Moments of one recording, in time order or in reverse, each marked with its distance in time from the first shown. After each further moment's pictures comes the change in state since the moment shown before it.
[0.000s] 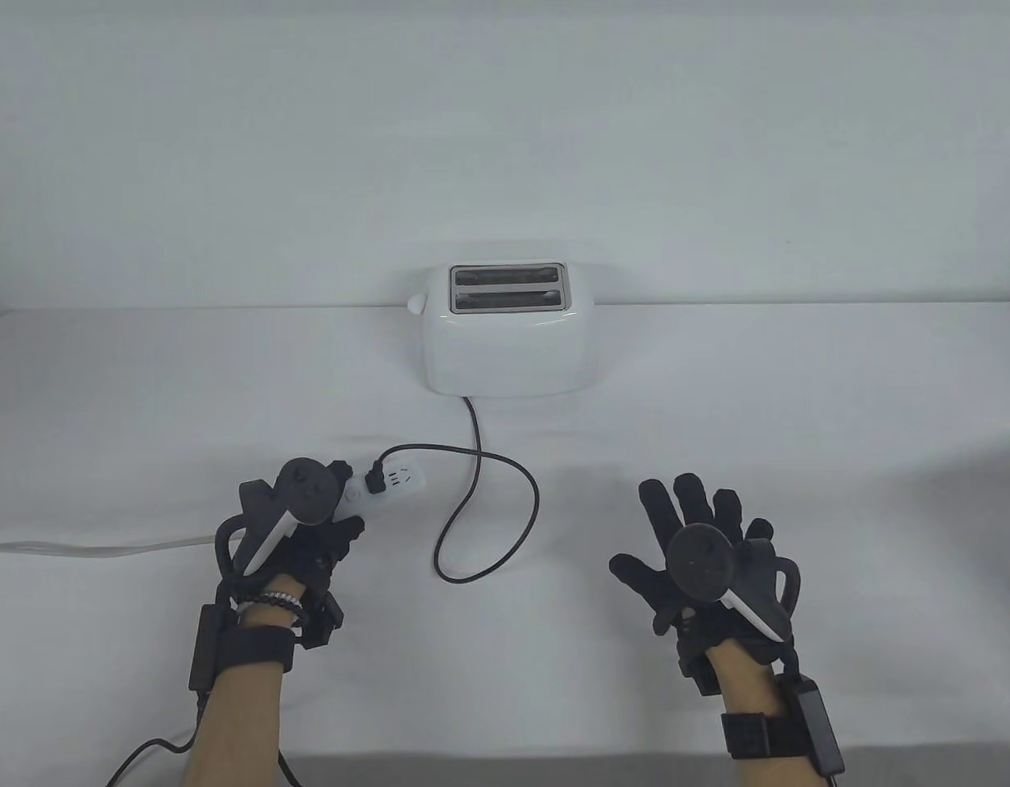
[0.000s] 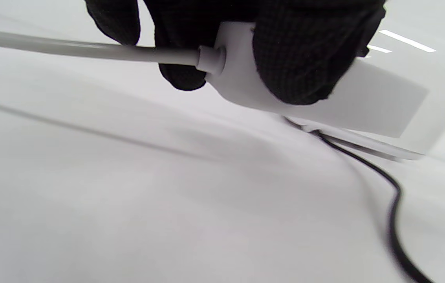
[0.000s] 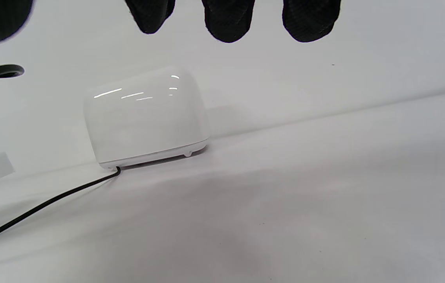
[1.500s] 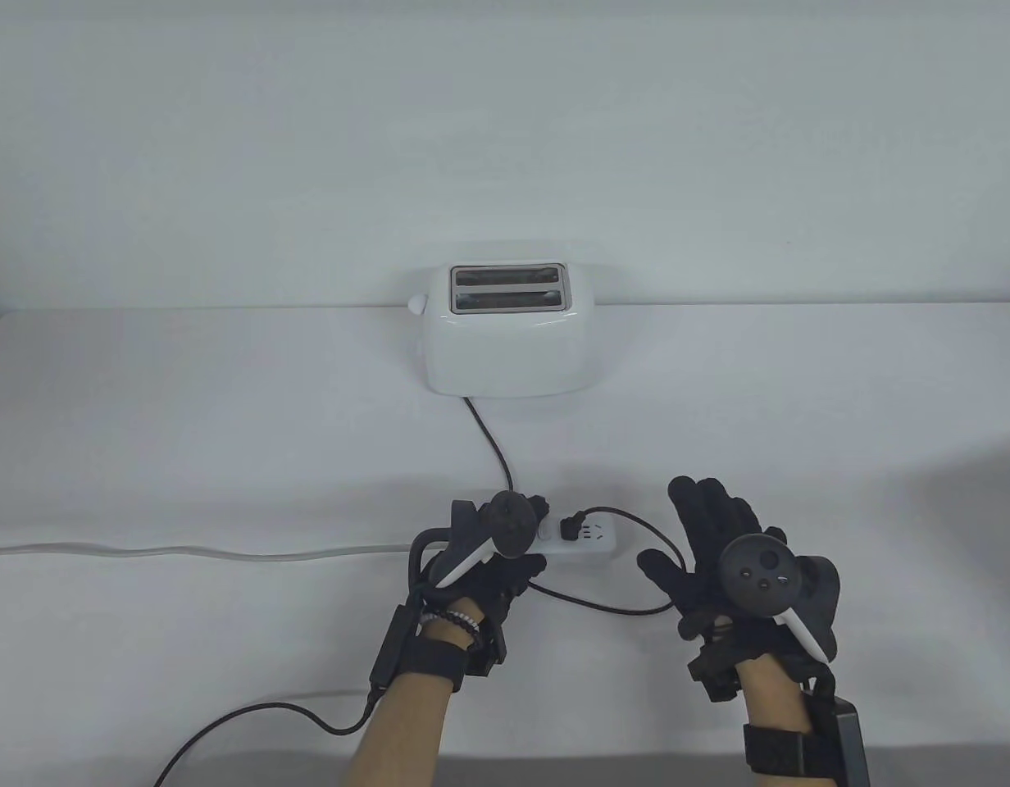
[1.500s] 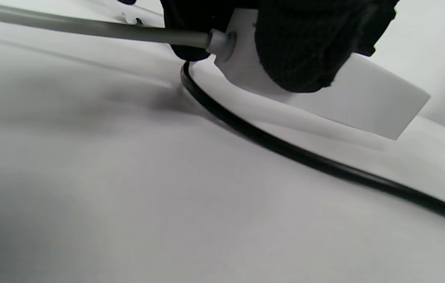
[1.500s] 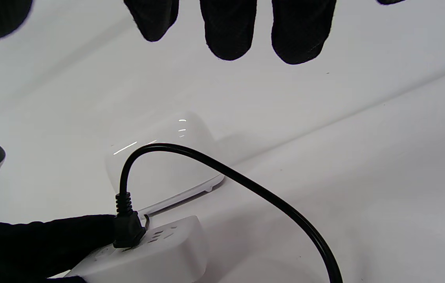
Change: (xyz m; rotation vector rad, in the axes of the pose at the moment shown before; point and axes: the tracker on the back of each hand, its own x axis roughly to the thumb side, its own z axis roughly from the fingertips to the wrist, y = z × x) left_hand 0.170 -0.099 0.005 -0.175 -0.226 -0.048; right_hand -0.017 -0.022 0.016 -0.082 -0.010 -0.209
